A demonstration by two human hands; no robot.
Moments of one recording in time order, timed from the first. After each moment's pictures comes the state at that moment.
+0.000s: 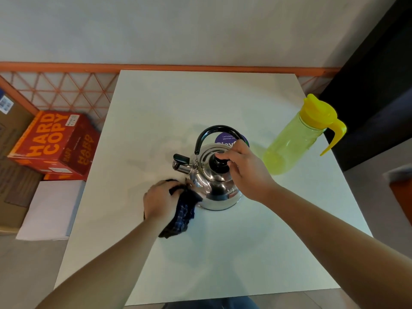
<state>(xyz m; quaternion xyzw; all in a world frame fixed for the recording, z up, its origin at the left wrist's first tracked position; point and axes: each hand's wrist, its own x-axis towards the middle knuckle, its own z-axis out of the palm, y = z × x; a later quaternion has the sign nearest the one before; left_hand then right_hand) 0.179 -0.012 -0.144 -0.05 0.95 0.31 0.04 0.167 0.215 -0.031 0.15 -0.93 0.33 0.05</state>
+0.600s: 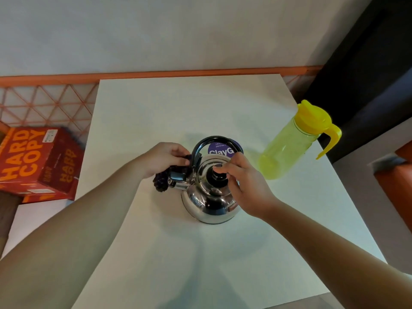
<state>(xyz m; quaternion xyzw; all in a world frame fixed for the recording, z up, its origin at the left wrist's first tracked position) 0.036 -0.013 -0.067 0.08 0.77 0.55 0.32 0.168 0.207 -0.031 0.11 -0.93 0.35 0.07</state>
